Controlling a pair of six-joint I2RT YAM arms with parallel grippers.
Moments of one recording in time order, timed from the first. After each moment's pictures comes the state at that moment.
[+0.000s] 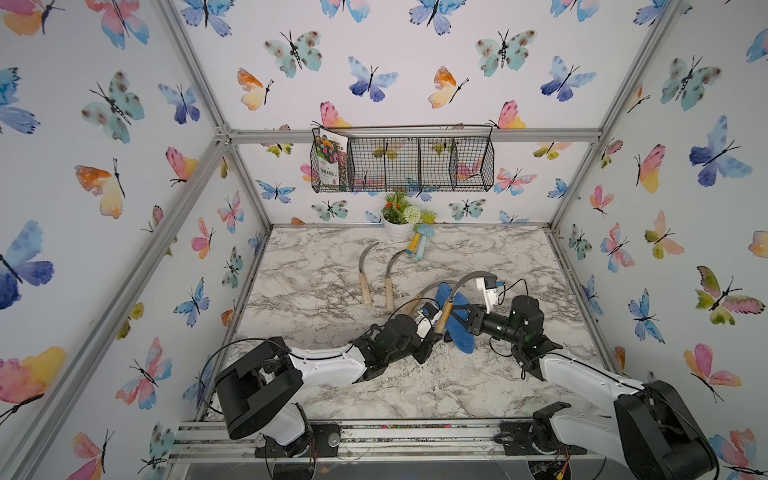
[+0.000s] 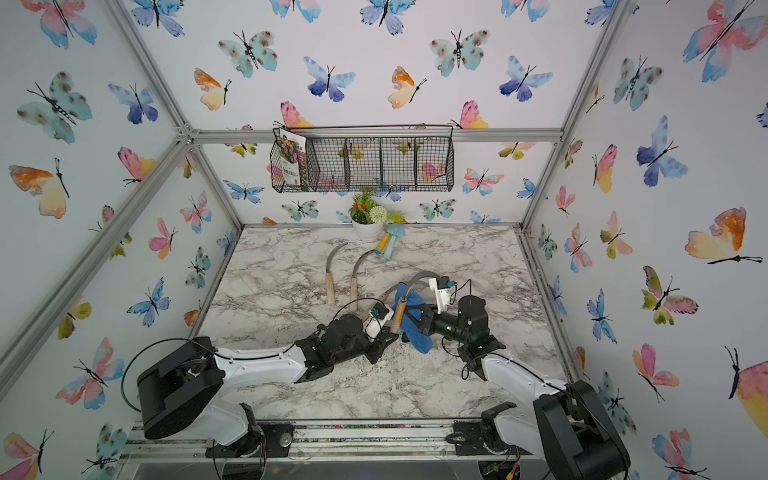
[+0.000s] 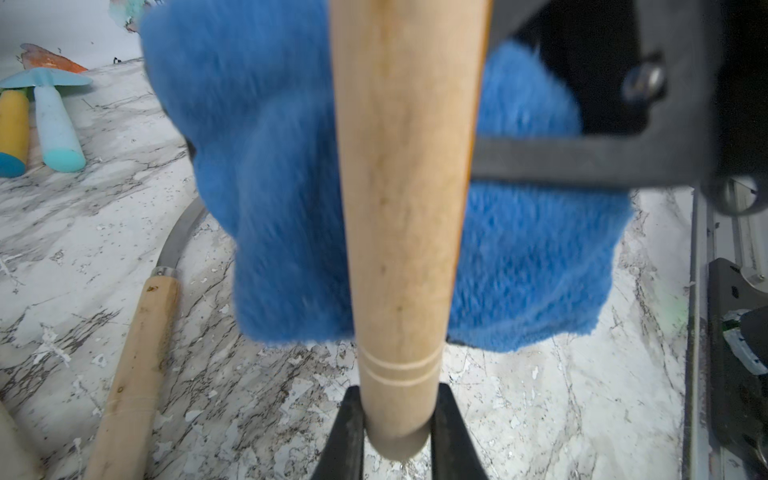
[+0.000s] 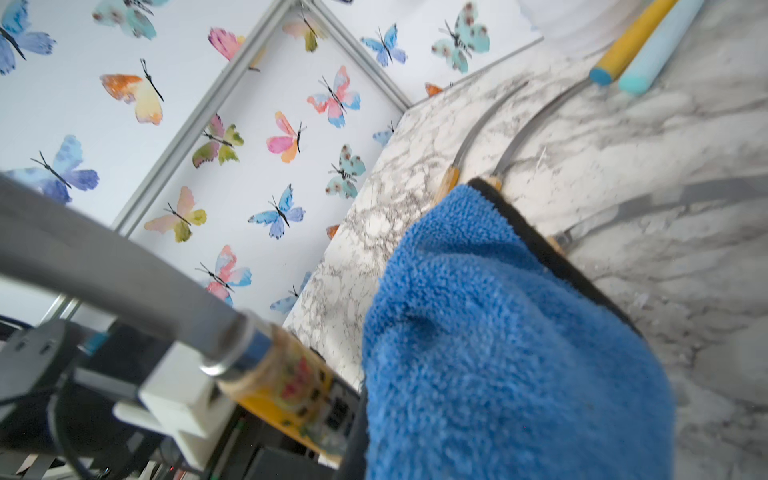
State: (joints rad) left arm -1.02 1.51 0.66 0.38 0.01 -0.16; right arm 0.38 1.15 0.41 0.54 -0.67 0.65
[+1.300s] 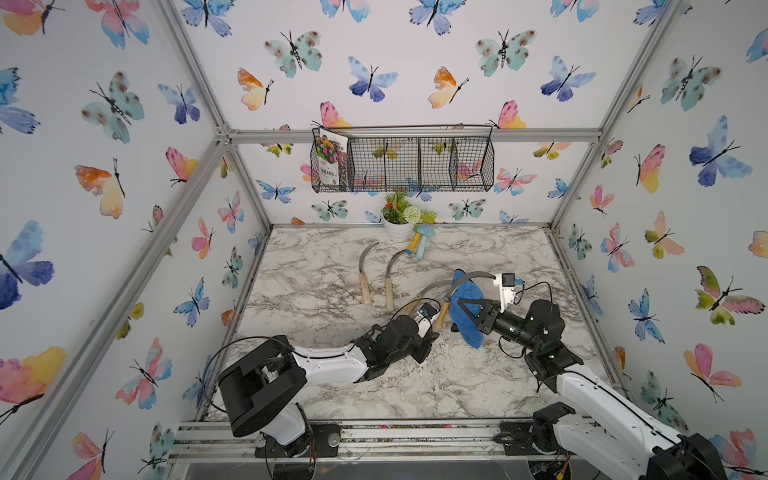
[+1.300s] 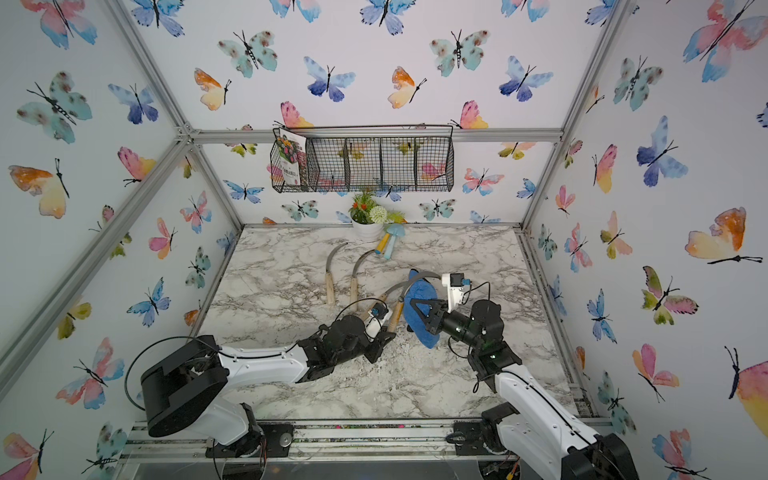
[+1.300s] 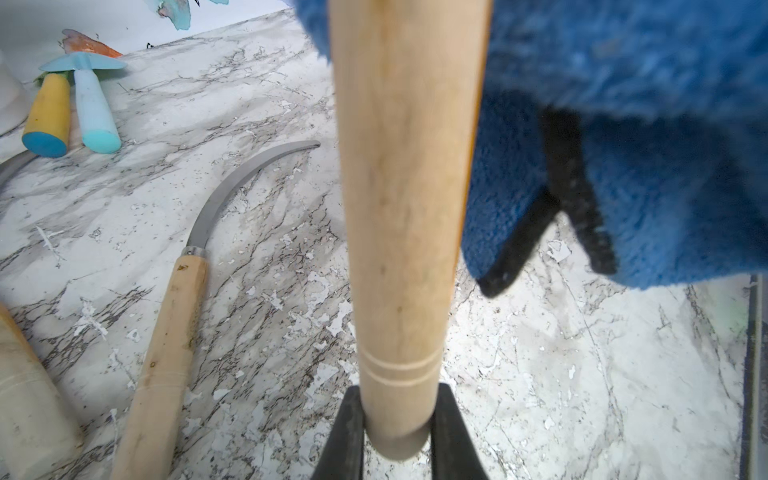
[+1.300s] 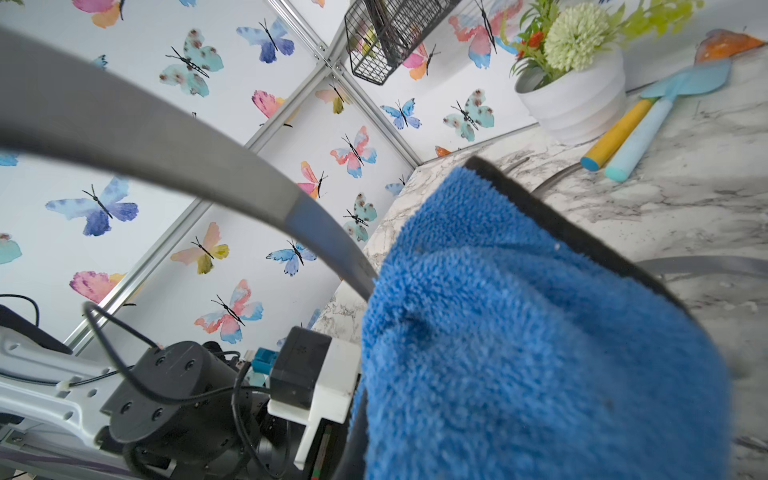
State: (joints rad) left arm -1.02 1.53 0.66 0.37 -0.07 -0.16; right arm 0.40 0.96 0.39 0.44 -0.61 0.68
